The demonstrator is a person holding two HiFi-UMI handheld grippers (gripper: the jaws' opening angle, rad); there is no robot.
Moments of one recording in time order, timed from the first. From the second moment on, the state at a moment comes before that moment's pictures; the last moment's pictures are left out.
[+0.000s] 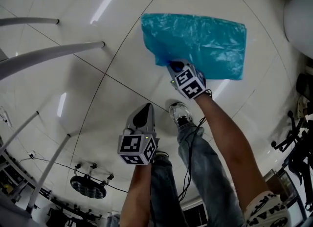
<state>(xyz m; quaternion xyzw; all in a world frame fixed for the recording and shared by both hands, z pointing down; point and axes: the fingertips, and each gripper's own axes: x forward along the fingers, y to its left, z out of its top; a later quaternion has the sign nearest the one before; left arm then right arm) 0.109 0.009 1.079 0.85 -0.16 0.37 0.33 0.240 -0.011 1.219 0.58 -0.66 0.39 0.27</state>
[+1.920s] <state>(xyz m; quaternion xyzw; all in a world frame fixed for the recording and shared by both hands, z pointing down) -0.229 -0.112 0.306 0.83 -0.52 0.05 0.18 -0.009 -0.140 0.232 0.52 -0.85 0.10 -0.01</state>
